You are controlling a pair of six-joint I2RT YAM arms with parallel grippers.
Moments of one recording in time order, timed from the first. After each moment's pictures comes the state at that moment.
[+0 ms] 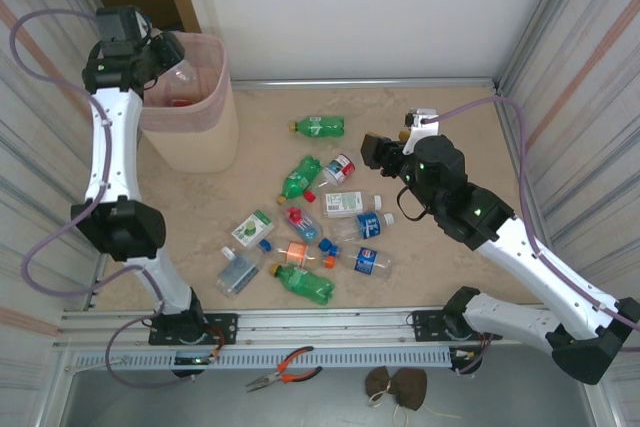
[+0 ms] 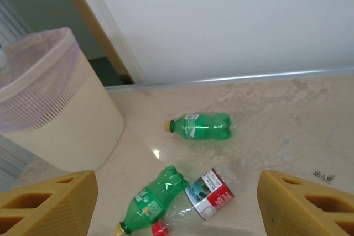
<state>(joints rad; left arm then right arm) 0.09 1.83 2.15 -0.87 0.03 -0.51 0.76 0.98 1.09 -0.38 0.39 0.46</state>
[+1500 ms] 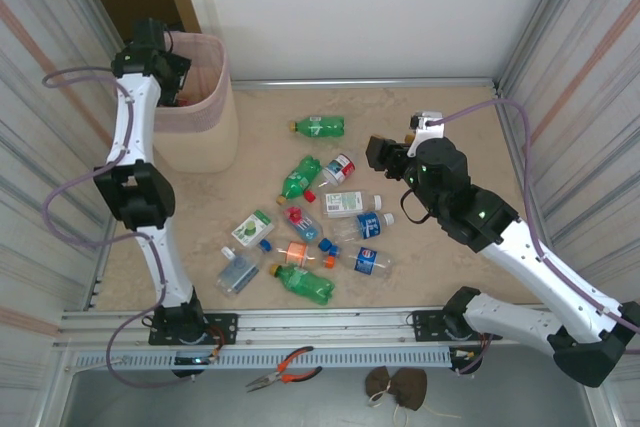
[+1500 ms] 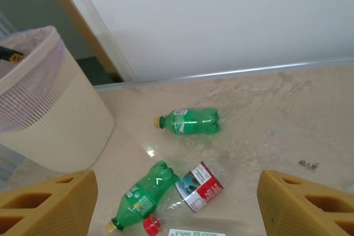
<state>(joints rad) 0.09 2.07 2.24 -1.00 -0.03 -1.10 0.76 0.96 1.09 -0.43 0.42 0.49</state>
